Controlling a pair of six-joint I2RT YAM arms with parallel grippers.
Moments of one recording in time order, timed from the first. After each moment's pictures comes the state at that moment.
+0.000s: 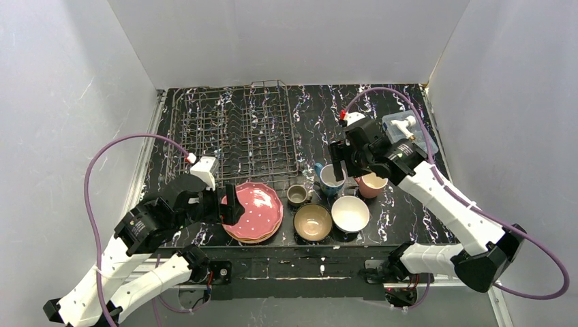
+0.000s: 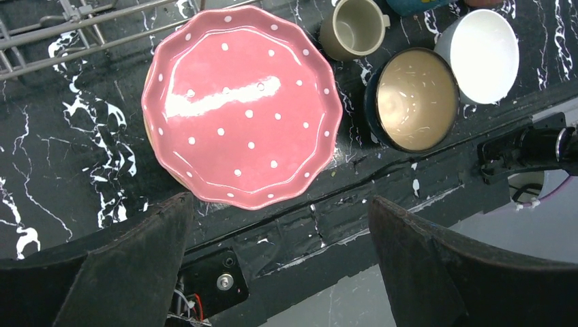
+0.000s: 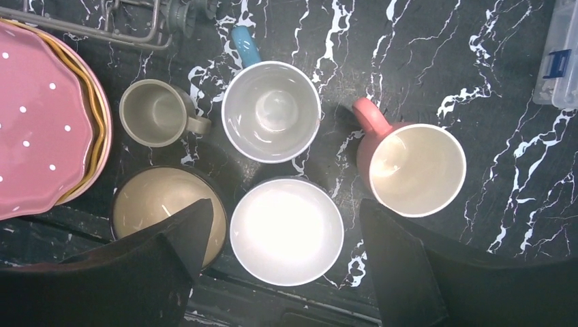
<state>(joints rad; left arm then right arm) -0.77 0.63 1.01 -1.11 -0.13 -0.52 0.73 1.19 1.31 -1.00 0.21 0.30</state>
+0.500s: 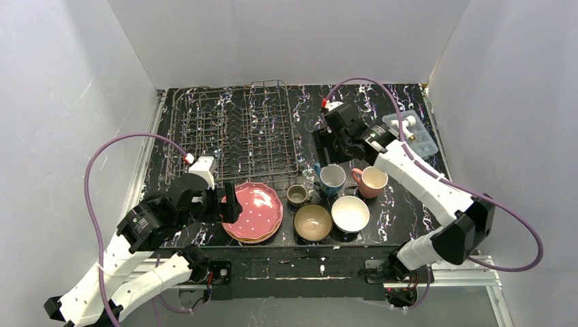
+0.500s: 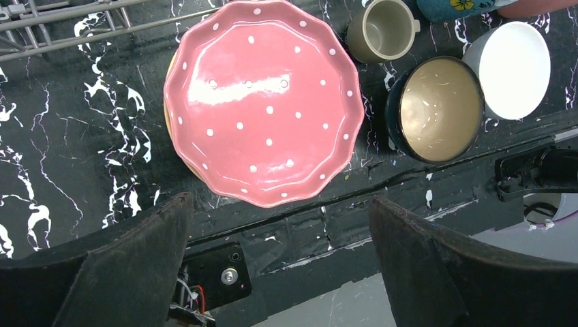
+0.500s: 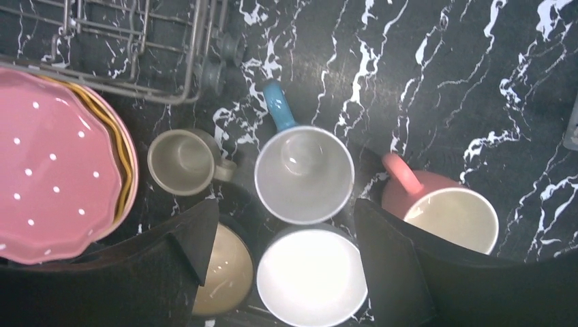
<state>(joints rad) -0.77 0.65 1.01 -1.15 -0.20 -0.58 0.73 1.42 1.44 -0.95 0.19 0.30</state>
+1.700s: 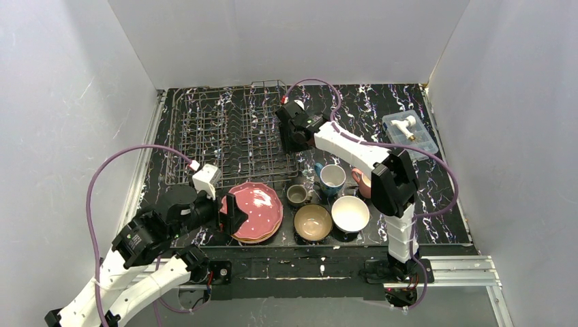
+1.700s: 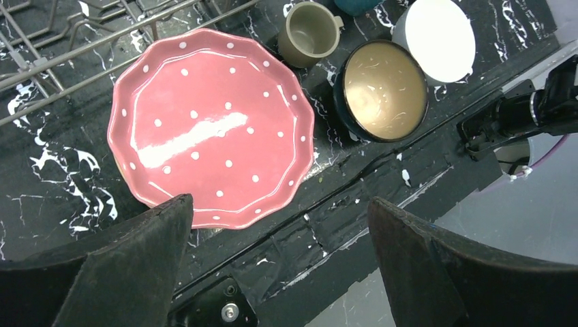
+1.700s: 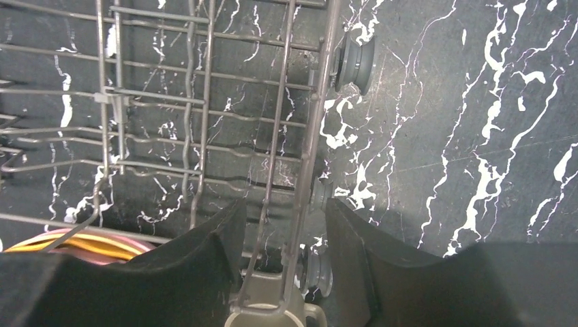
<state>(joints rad) -0.77 0.50 0.89 -1.00 -0.03 -0.41 0.80 2.00 1.78 -0.76 0.22 0.46</state>
